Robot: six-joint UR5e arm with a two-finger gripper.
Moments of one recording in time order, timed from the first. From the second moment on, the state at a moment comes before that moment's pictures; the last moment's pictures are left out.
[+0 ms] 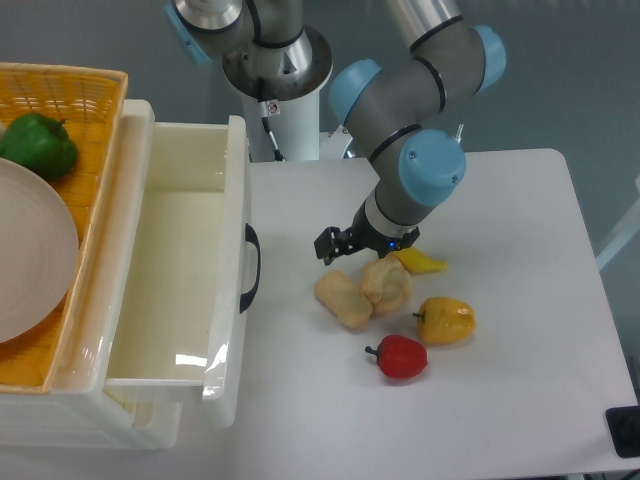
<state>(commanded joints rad) 2.58 -1.93 -1.69 -1.27 1.35 0.31</state>
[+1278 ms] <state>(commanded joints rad) 2.53 -2.04 -1.66 -1.26 1.46 0.09</state>
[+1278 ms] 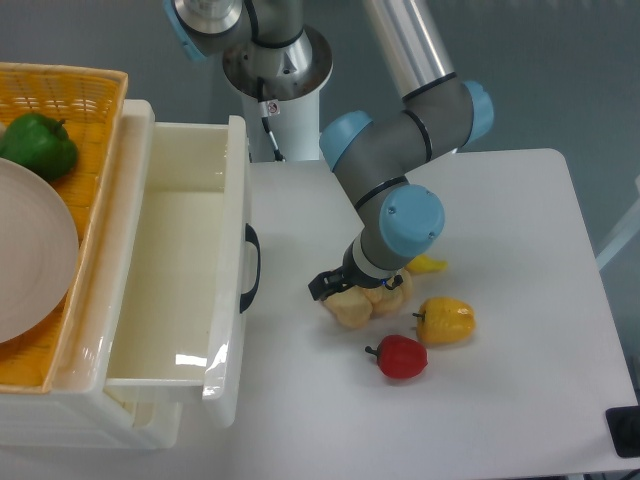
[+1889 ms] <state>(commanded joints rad) 2.50 -2.06 -1.67 -1.22 1.46 0.06</state>
